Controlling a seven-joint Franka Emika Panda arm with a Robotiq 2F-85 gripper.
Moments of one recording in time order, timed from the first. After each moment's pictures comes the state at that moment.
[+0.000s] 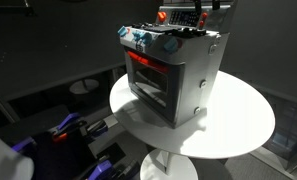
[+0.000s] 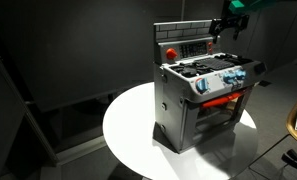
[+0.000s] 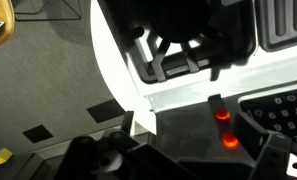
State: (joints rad) arm 0.02 0.19 -0.06 -1.75 -0.26 2.08 0.55
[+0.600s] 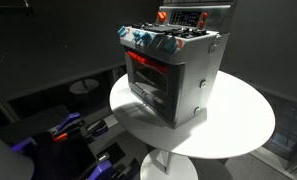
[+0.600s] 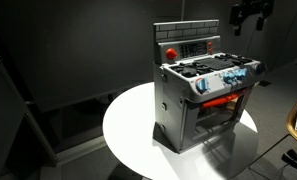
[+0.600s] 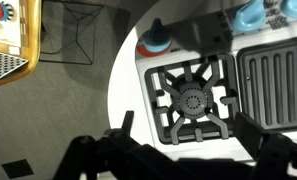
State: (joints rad) arm 0.02 0.06 -0.06 -1.75 -0.16 1.72 0.36
